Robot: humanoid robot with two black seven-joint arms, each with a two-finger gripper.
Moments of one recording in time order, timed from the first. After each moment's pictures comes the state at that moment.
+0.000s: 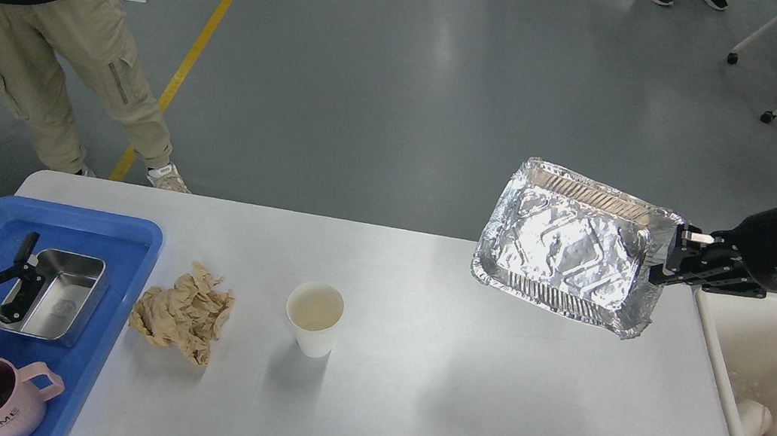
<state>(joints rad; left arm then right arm) 0.05 0.42 -1.25 -1.00 0.22 -0.61 -0.58 1.15 -0.93 0.33 1.23 -0.65 0.96 -0.36</state>
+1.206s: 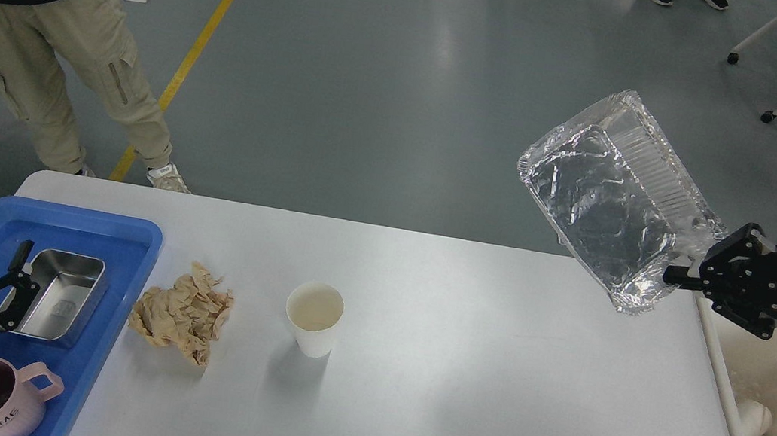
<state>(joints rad) 0.07 0.42 -1.26 -1.00 0.22 -0.61 -0.58 0.96 -1.07 0.35 1.20 -0.25 0.96 -0.17</state>
